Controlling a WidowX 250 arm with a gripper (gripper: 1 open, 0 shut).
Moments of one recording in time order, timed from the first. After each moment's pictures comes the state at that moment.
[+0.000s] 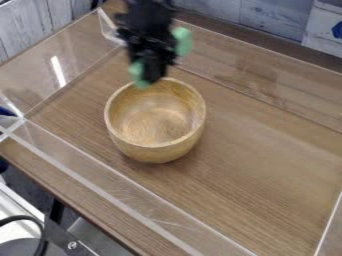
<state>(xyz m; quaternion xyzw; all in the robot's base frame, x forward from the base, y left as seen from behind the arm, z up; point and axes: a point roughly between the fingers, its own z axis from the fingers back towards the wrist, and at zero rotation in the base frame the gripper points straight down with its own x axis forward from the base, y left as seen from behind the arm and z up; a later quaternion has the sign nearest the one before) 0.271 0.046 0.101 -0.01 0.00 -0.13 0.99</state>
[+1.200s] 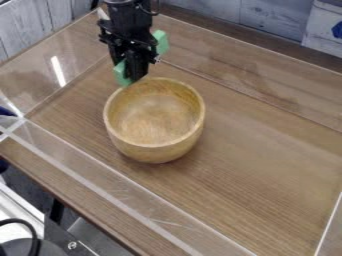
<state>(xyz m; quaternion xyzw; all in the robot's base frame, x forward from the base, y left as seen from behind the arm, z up) 0.281 0.113 0.072 -0.02 0.01 -0.06 1.00</state>
